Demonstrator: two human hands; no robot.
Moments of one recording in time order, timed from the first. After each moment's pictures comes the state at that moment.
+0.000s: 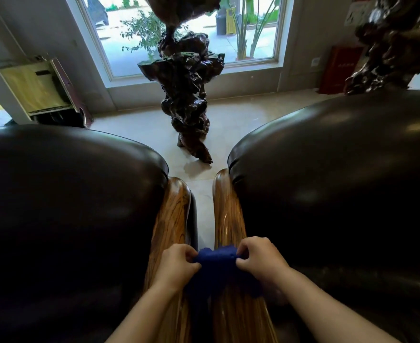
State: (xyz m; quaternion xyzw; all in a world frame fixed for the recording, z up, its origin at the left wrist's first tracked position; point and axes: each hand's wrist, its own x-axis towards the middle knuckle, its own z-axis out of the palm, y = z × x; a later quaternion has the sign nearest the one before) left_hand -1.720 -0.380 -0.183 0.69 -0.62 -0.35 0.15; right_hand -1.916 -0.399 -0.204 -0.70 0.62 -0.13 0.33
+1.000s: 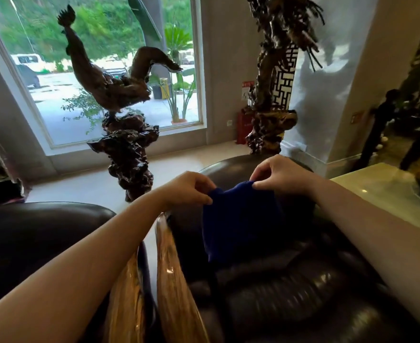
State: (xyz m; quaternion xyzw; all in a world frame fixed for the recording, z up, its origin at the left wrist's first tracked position) left_hand -1.892 -0.251 0.204 0.37 -0.82 -0.40 0.15; right_hand -2.132 -0.181 0.224 -0.73 0.60 -0.25 0.21
